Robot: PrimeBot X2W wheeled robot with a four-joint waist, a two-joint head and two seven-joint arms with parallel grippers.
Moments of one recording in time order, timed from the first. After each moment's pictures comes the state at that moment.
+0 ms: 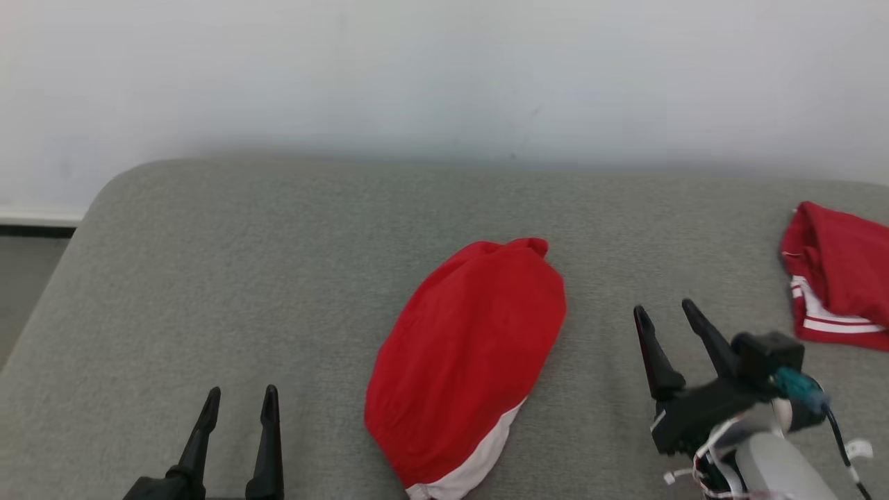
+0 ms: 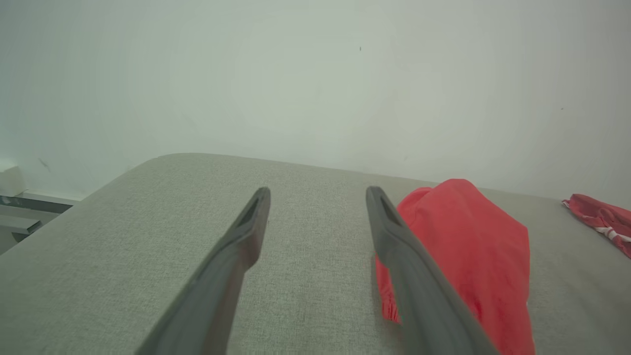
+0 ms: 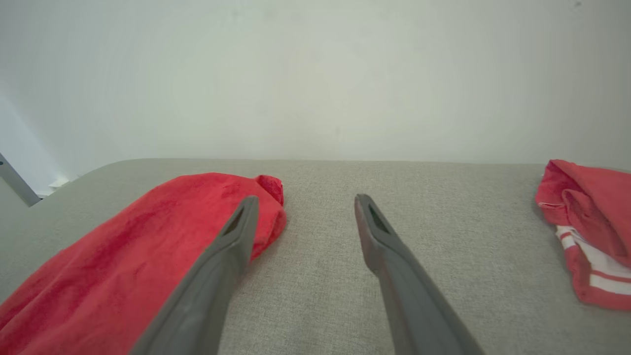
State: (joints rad) left arm 0.03 0.08 -0.04 0.09 -0.24 -0.12 -0.26; right arm -0.29 -0.20 0.20 0.47 0.35 0.13 -0.18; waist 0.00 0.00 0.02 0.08
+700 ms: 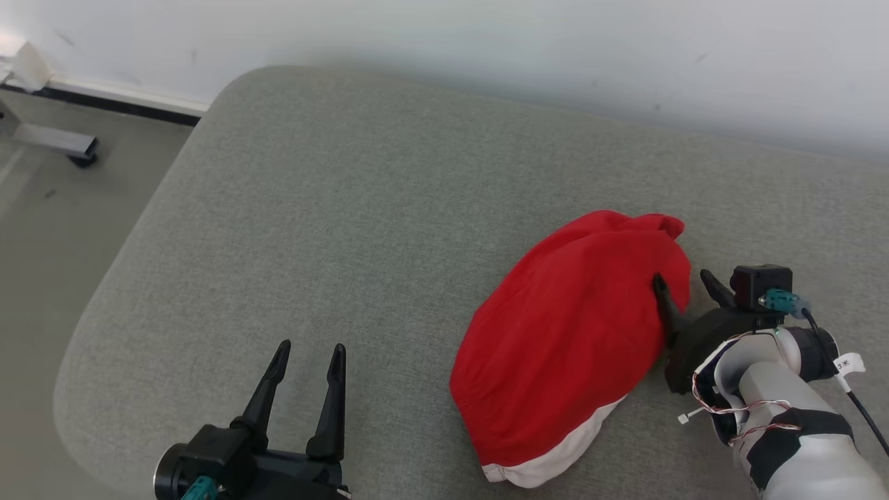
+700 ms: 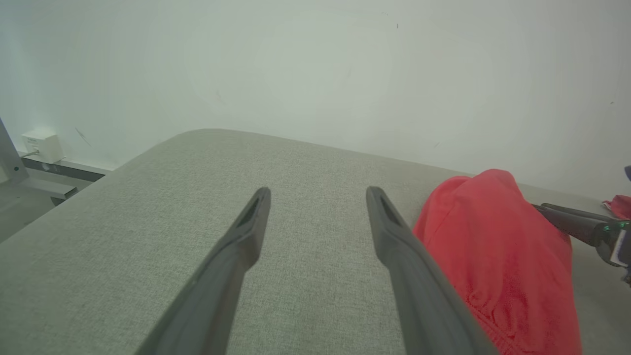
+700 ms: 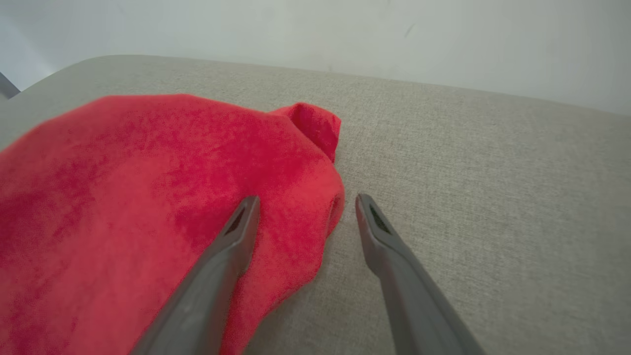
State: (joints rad) left arm -0.10 0.05 -0.18 0.16 -0.26 -0.13 -0.26; right arm -0.71 -0.21 0.30 1.10 0.39 0.13 -0.21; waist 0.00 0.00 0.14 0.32
